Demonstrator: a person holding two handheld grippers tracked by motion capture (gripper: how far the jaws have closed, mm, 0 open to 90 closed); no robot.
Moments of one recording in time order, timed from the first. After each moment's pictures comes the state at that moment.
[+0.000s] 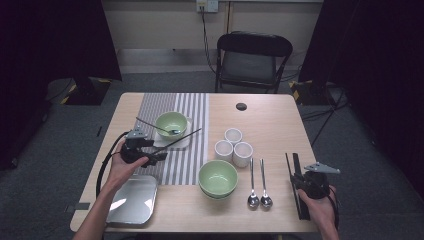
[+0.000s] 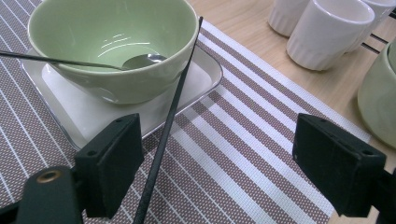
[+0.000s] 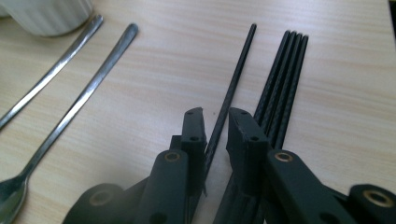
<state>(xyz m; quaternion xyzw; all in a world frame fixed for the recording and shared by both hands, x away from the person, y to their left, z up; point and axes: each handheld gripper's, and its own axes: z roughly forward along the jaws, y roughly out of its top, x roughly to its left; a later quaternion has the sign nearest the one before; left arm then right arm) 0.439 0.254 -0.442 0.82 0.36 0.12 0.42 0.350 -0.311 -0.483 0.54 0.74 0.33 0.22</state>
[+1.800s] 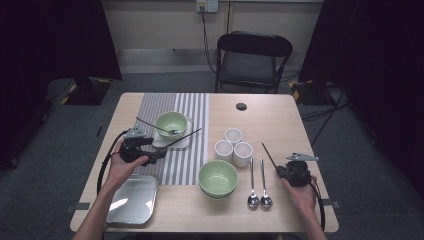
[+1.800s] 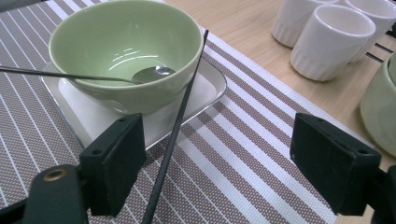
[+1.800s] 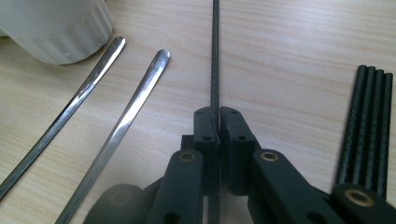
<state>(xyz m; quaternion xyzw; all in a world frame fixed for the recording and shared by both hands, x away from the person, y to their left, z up) 0.436 0.253 -0.433 0.81 0.36 0.15 0.43 0.388 -0.272 -0.489 0.54 0.75 0.33 0.20</state>
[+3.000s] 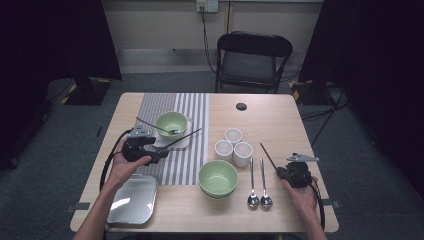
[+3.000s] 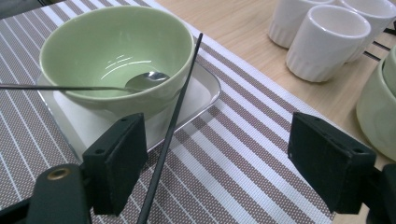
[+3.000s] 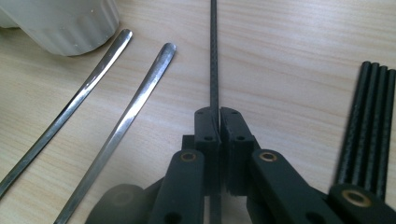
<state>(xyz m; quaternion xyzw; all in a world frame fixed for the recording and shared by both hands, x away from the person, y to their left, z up) 0.435 0.243 -0.427 0.82 0.35 0.15 0.42 0.384 -0.273 -0.486 0.53 0.76 0.32 0.20</state>
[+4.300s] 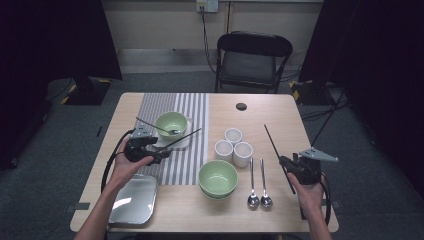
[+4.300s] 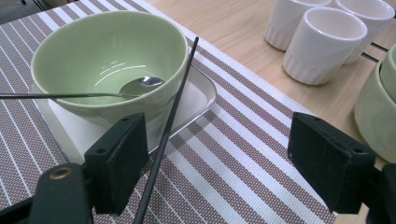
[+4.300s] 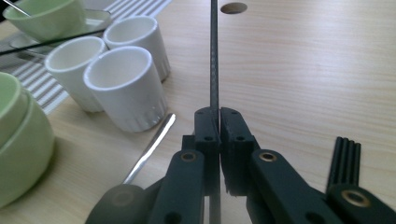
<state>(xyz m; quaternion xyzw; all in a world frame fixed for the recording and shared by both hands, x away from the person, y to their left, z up) 0.435 0.238 -0.429 0.82 0.34 0.15 0.42 0.367 -0.278 -0.437 0.50 0.71 0.44 0.22</state>
